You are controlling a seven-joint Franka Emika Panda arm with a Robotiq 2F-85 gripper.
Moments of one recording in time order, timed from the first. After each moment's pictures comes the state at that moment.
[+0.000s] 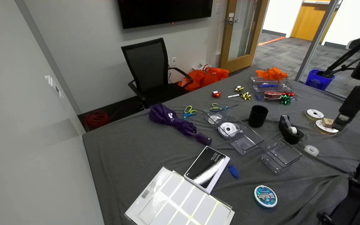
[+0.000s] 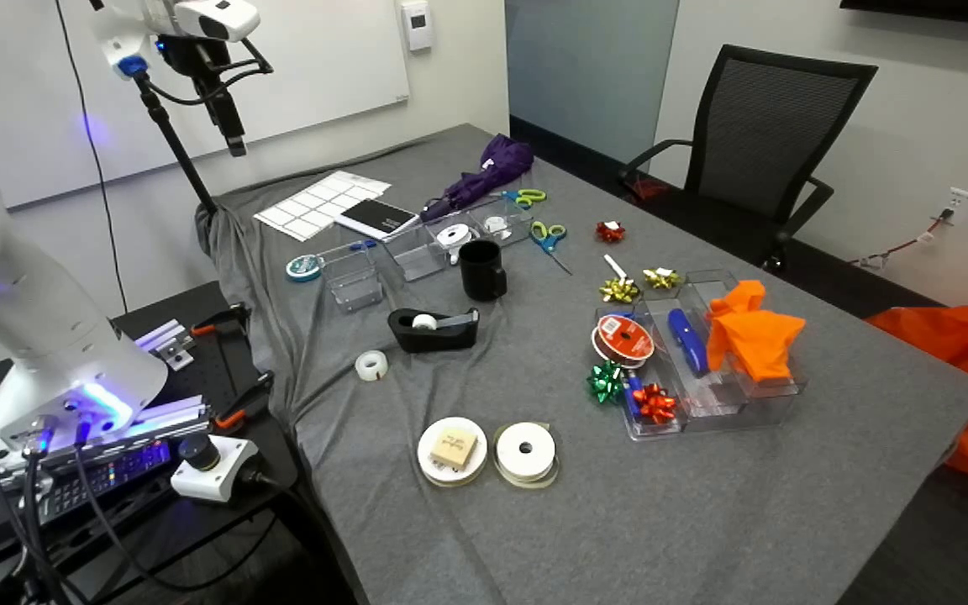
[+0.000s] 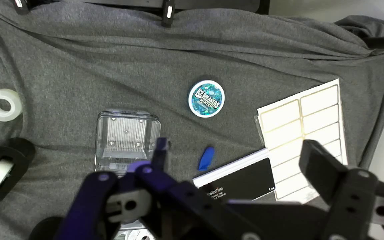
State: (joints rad) arm 0.15 -0.71 -0.01 -2.68 0.27 1.95 -0.01
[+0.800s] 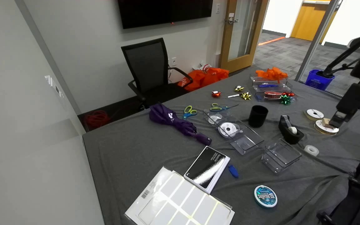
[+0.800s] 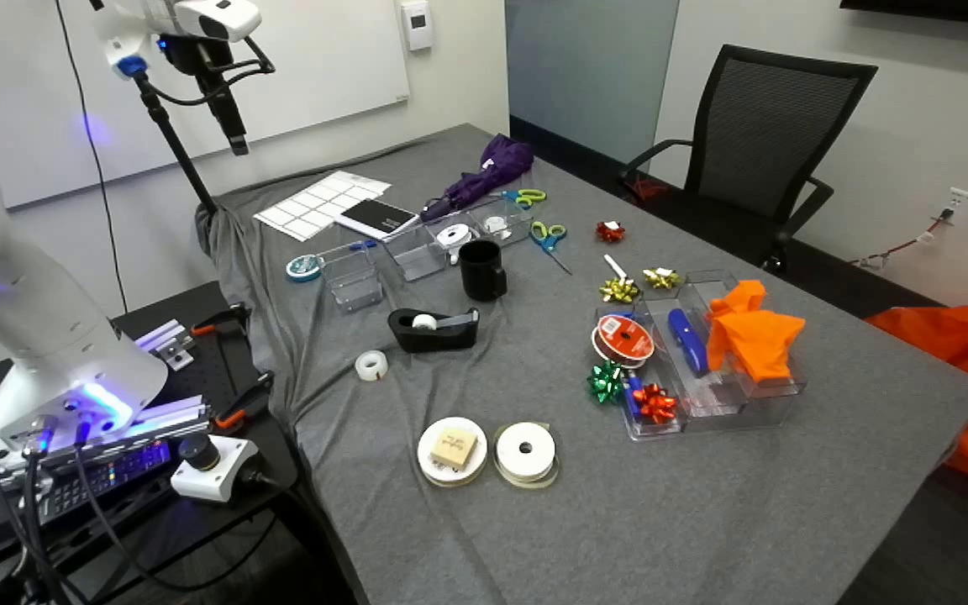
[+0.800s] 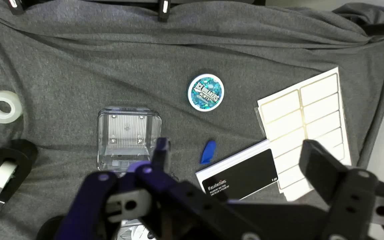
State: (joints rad) arm 0.13 -0.71 -0.02 -2.68 0.28 1.97 0.02
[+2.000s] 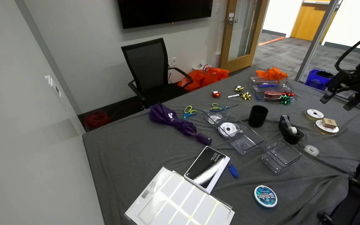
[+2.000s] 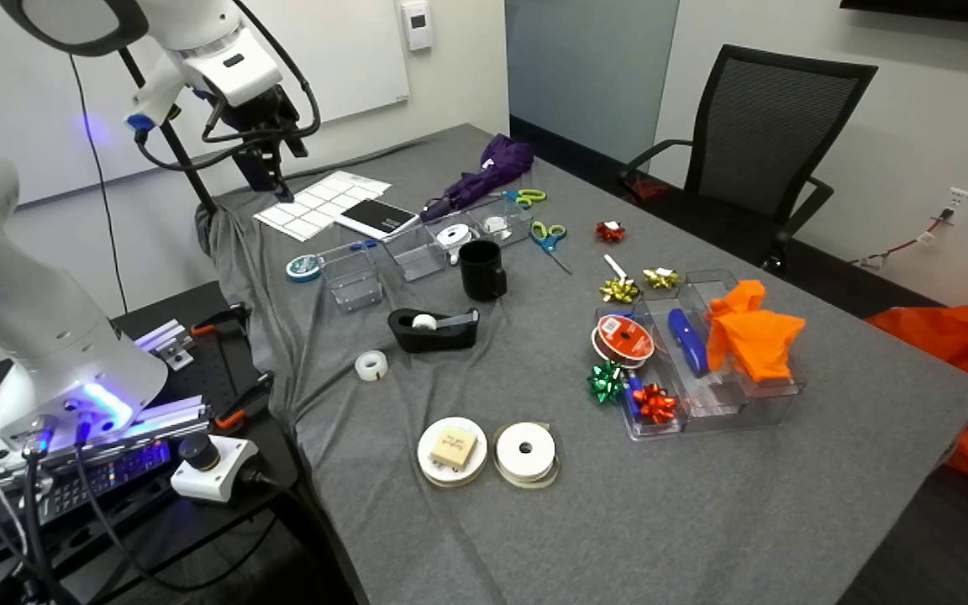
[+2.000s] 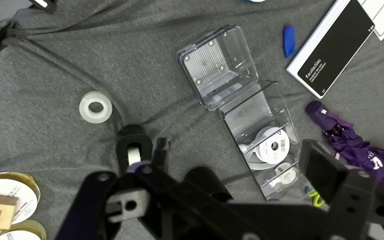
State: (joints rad) arm -0.17 -0.68 -0.09 -2.78 0.26 2.25 0.22
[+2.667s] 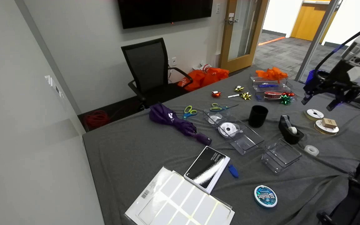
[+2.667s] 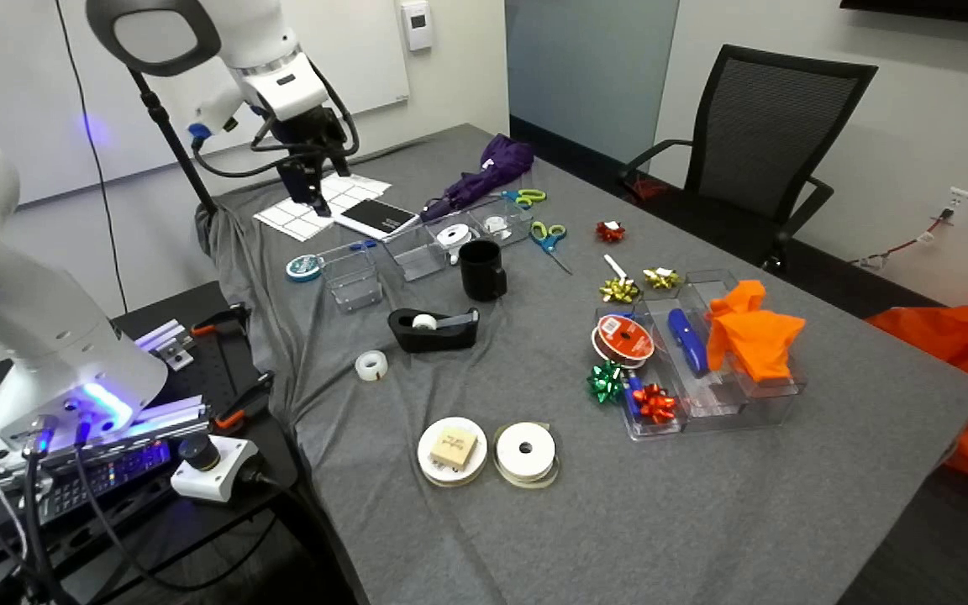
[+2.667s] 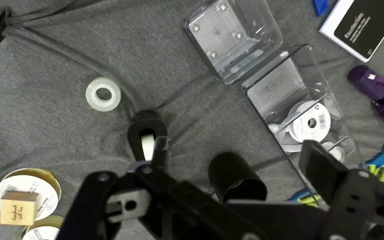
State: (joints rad) arm -0.17 -0.44 -0.03 -2.69 0.19 2.40 0.41
